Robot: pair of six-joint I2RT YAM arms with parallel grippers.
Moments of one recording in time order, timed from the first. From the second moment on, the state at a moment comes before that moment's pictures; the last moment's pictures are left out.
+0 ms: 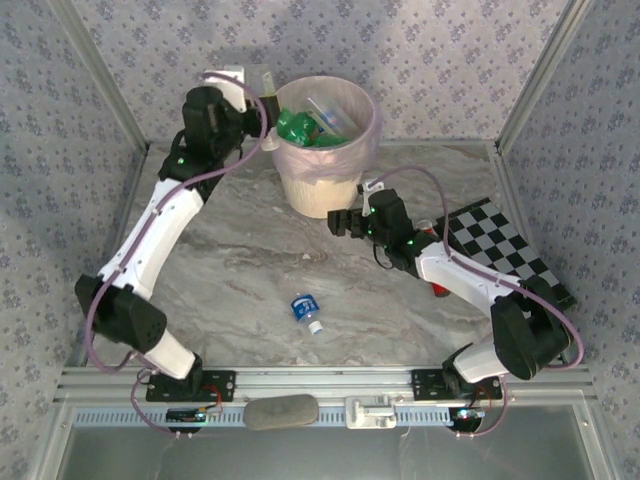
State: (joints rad) left arm -0.39 1.61 1.74 -0.24 0.05 -0.20; right arm 0.60 1.43 0.90 0.04 0.05 0.34
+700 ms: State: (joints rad) left arm -0.47 2.21 2.56 -0.79 0.26 0.05; right arm 0.65 1.36 0.90 -0.03 0.05 0.22
